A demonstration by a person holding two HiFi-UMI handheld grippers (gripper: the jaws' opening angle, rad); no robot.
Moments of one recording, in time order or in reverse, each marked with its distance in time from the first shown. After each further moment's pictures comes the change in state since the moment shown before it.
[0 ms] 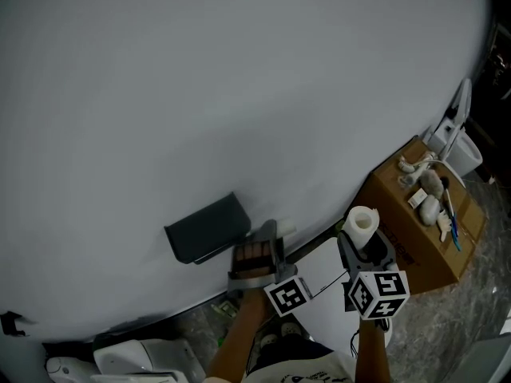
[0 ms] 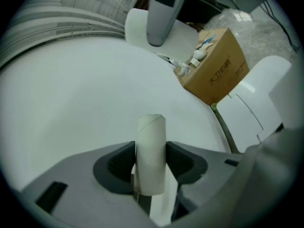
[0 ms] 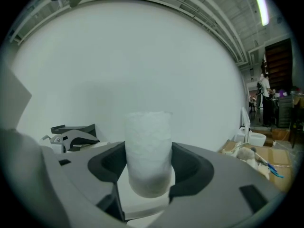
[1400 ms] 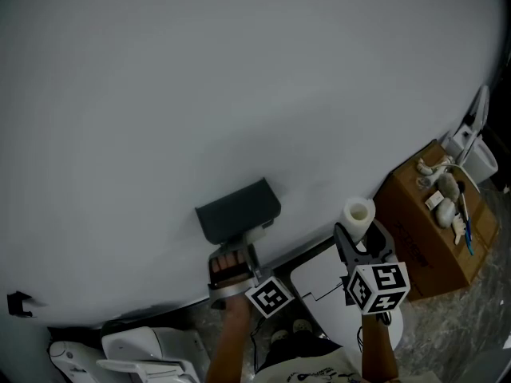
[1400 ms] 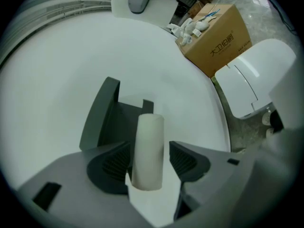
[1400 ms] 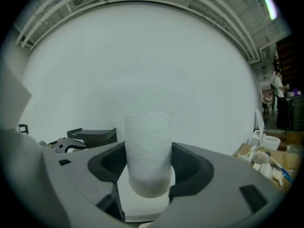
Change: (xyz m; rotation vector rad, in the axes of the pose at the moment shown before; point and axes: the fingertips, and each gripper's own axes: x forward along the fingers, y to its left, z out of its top) left arm -0.044 -0.001 -0.145 0.039 0.339 0.003; right arm 0.003 0.075 0.010 -0.039 -0.022 0.136
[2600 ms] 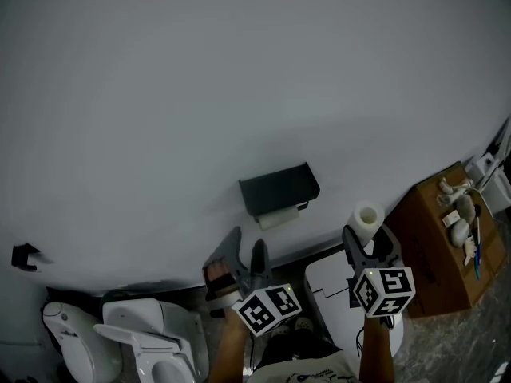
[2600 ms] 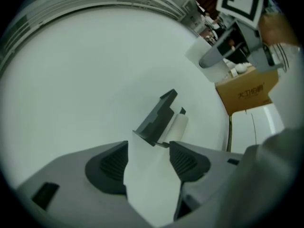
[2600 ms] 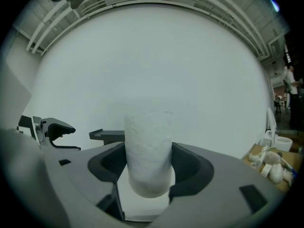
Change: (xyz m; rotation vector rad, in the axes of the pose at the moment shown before) left arm -0.093 0.054 -0.069 -0.556 -0.079 0.049; right arm -0.018 0.065 -0.003 -0.022 -0.013 0.122
